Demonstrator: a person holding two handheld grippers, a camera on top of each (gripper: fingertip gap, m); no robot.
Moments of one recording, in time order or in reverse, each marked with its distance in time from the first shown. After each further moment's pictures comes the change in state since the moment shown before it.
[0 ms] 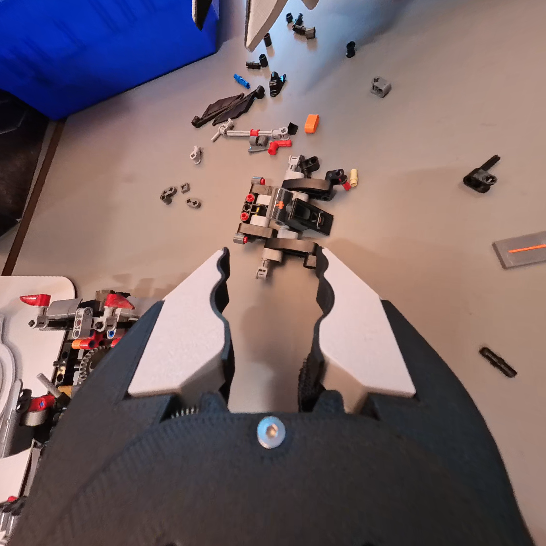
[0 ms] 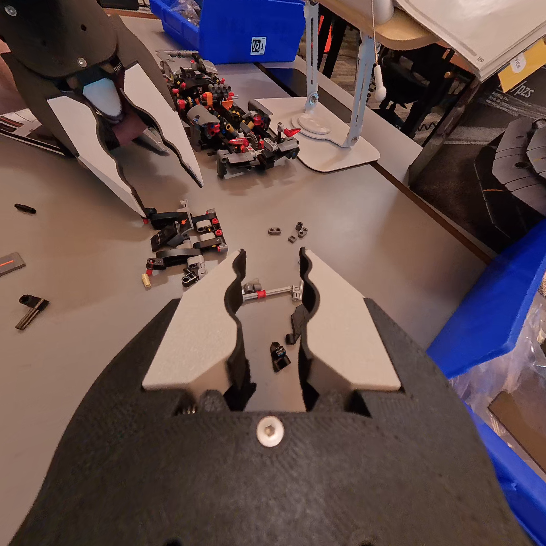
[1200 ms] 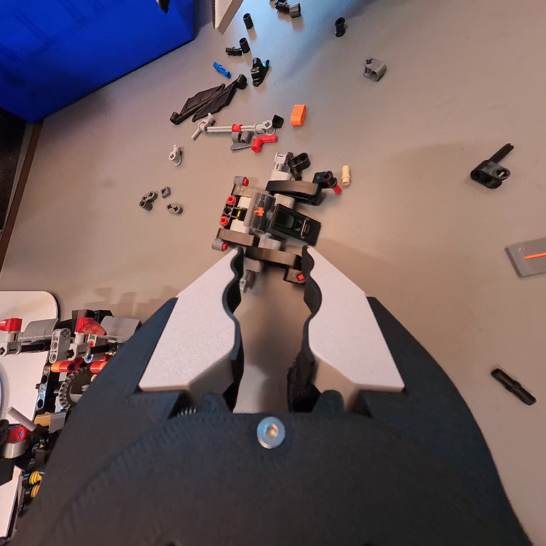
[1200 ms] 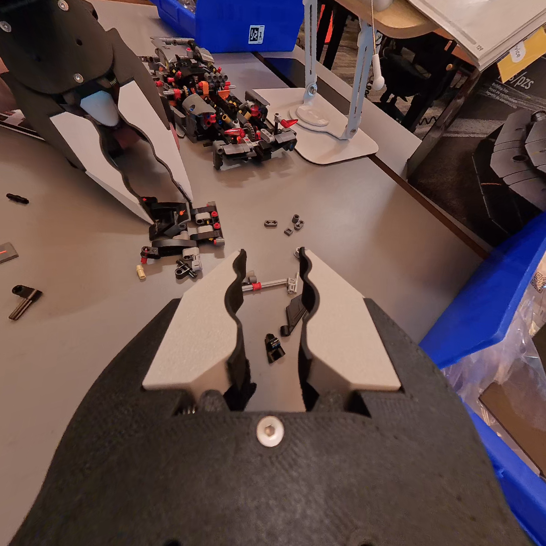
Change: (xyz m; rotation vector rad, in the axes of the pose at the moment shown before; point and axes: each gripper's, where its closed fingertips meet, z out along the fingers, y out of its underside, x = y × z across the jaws) left arm 0.010 0.002 0.018 -0.036 0.009 0.041; right arm 0.004 0.005 -0.003 -0.021 0.002 -0.007
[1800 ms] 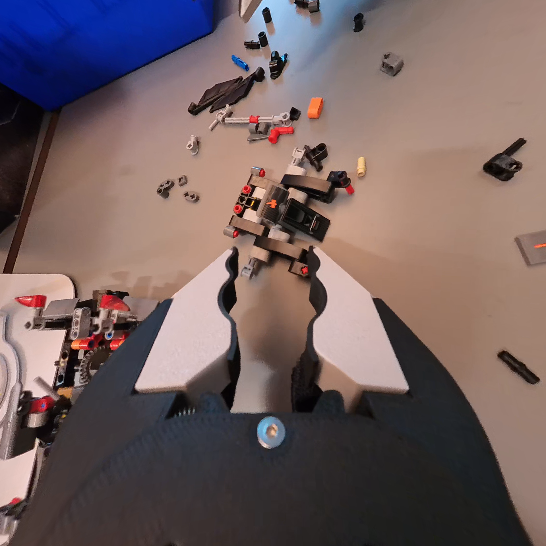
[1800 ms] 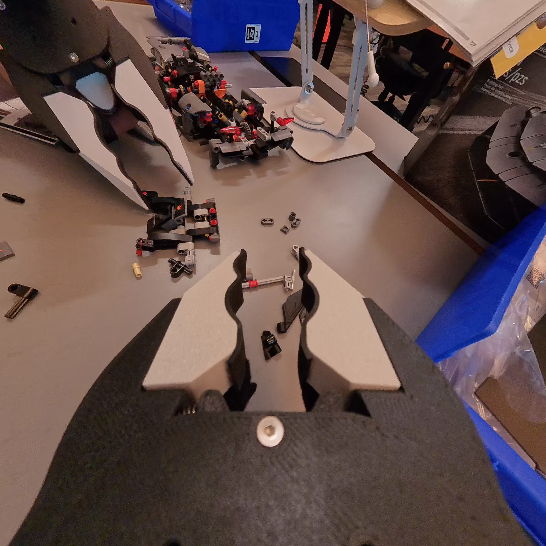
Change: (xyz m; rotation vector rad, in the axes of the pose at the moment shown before) left arm -0.011 0.005 -0.011 -0.005 -0.019 -0.021; right arm 0.004 0.002 -0.002 0.000 0.005 0.006
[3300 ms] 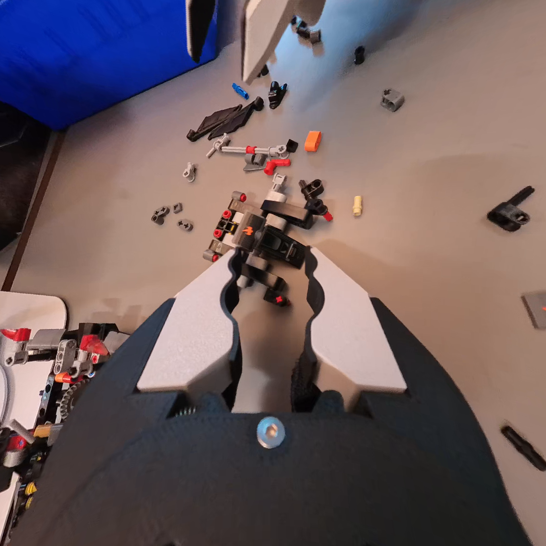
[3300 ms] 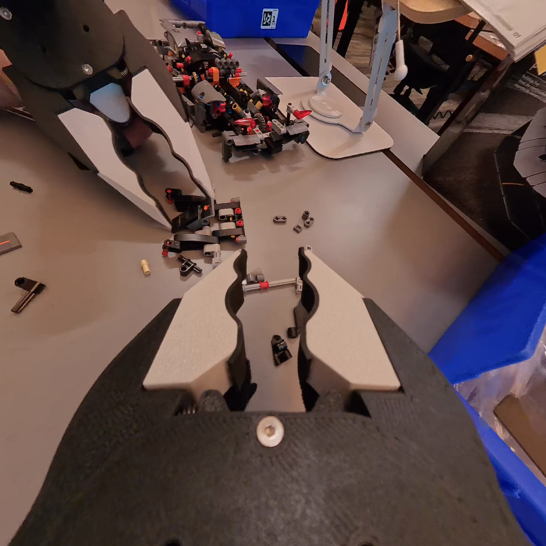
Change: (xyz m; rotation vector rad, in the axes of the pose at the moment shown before) left arm 0.006 -0.020 0.021 0.022 -0.042 -0.010; right arm -0.011 0.002 0.008 -0.029 -0.035 -0.024
